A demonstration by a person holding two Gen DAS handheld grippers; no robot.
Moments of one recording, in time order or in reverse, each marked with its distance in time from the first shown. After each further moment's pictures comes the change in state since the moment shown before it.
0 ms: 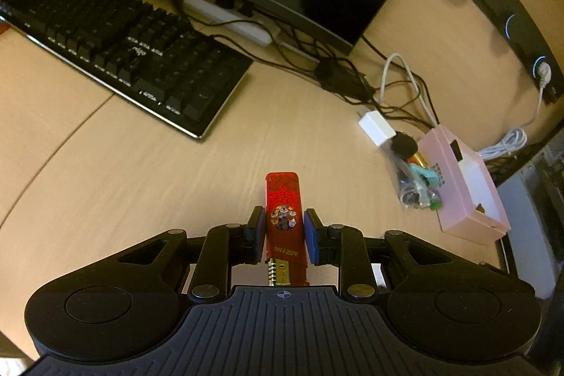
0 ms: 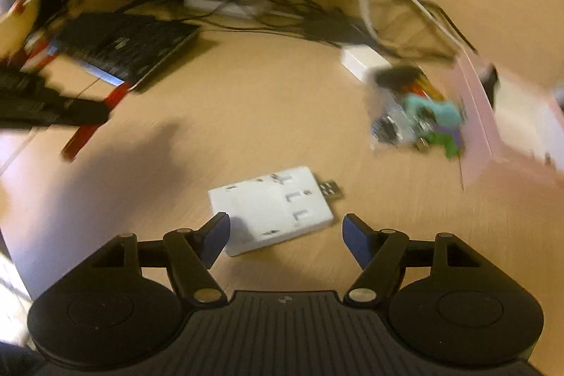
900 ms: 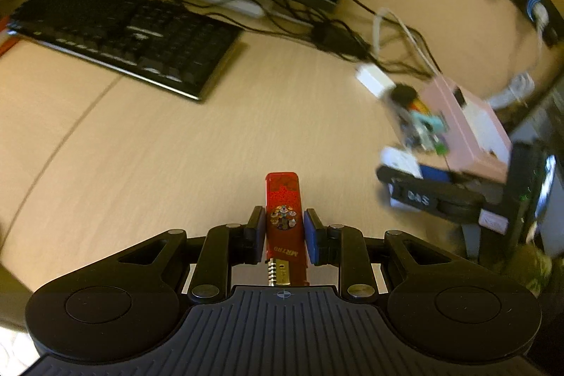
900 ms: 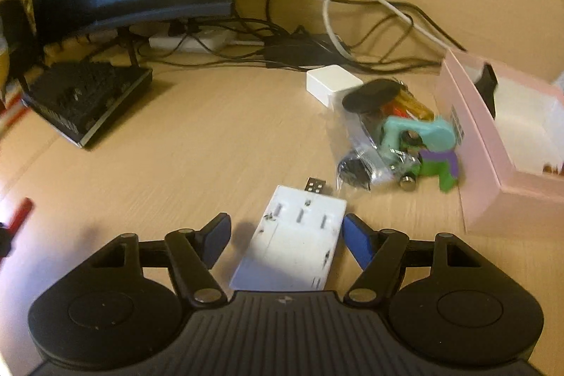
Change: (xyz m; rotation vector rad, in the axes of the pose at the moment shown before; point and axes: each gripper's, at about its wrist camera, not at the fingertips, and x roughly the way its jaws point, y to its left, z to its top) left arm -0.021 -0.029 -0.031 0.131 0.095 0.072; right arm 0.052 -0.052 0.021 0.165 -0.057 -0.012
